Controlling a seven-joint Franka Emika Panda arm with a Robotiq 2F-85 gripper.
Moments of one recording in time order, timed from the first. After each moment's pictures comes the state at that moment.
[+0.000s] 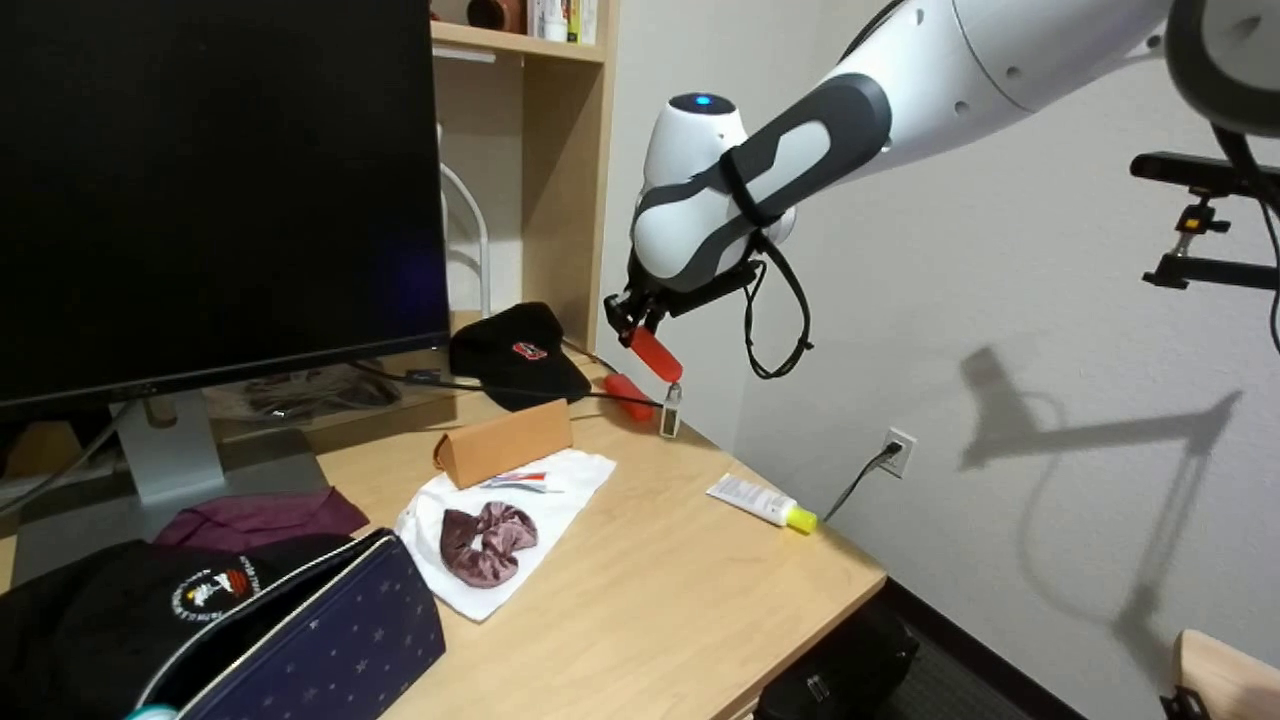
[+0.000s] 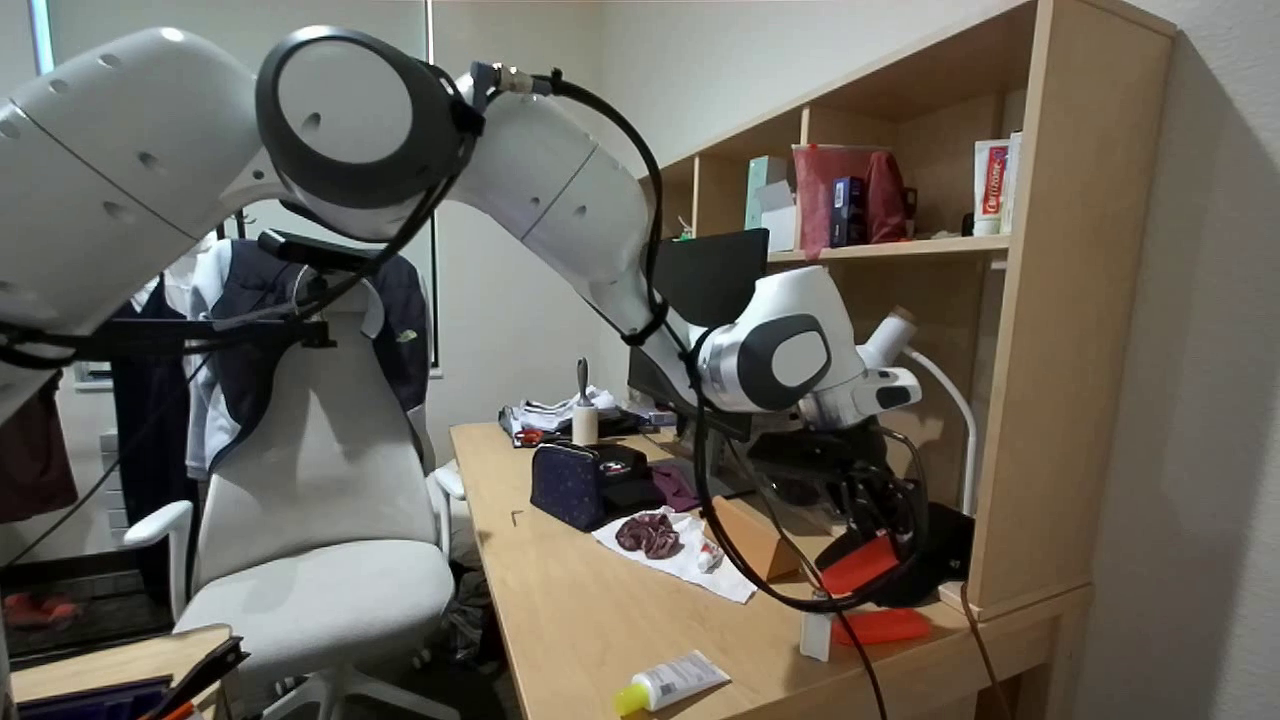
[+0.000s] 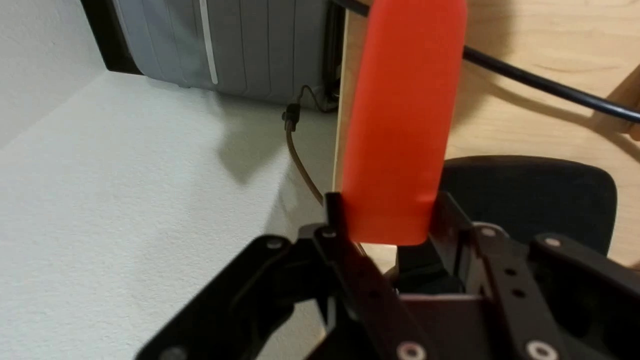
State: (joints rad) arm -0.07 0.77 -0.13 -1.45 -0.14 2.61 0.07
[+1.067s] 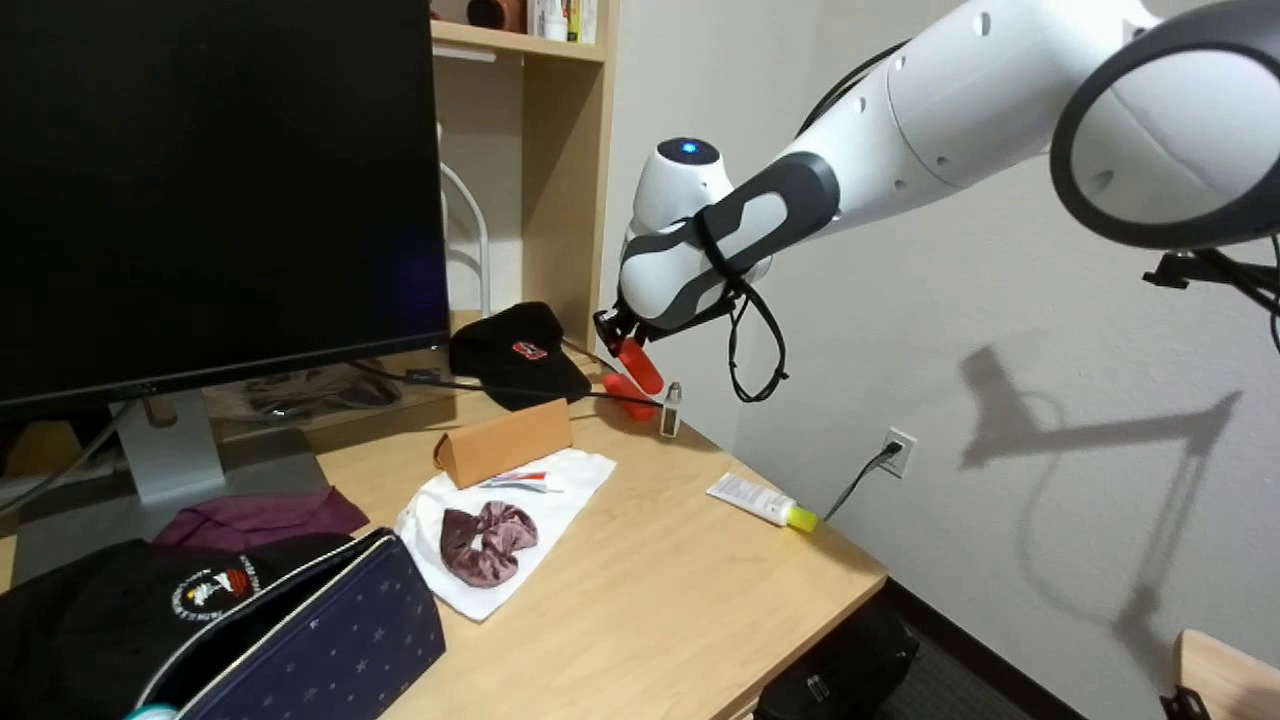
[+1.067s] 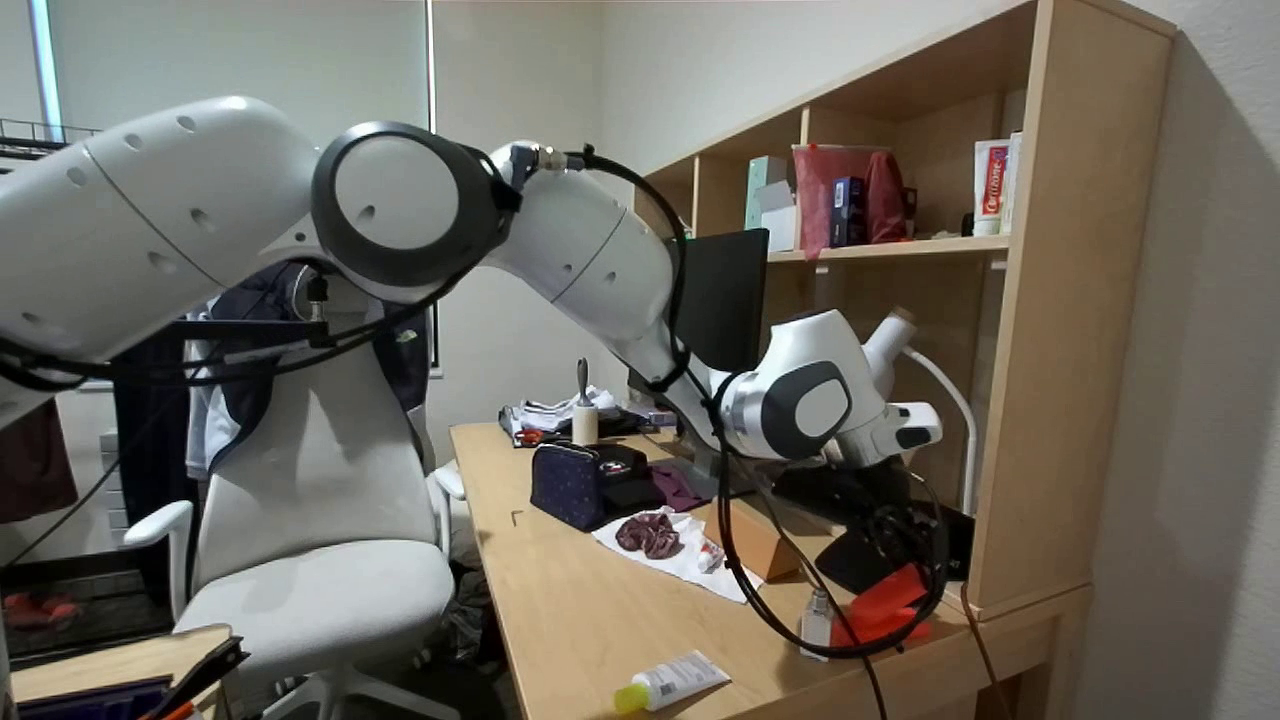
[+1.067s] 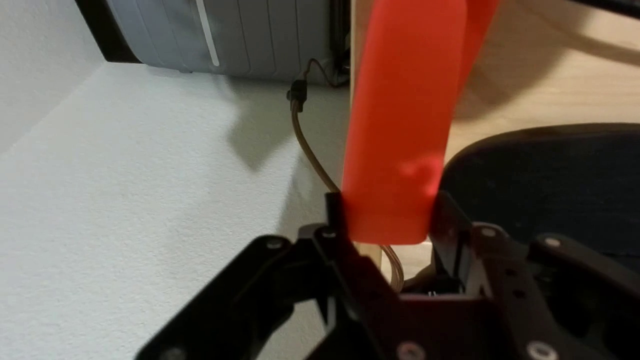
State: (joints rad) arm -0.08 0.95 -0.16 -1.27 -0.12 2.67 0.15
